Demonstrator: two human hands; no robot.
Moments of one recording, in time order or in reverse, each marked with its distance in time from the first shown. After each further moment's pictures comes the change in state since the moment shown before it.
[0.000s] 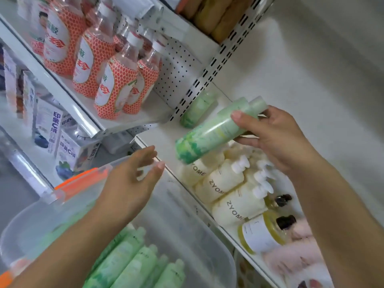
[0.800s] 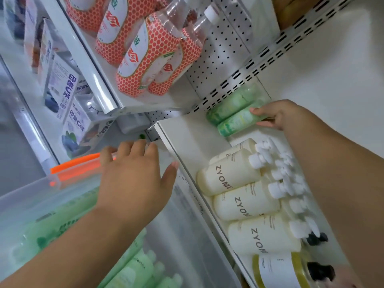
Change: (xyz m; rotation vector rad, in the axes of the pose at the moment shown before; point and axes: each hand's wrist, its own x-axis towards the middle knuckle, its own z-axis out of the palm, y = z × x) left_hand 0.040 -0.047 0.016 0.985 0.170 -0.019; right_hand 0.256 0.088 0.020 -0.316 0.075 0.532
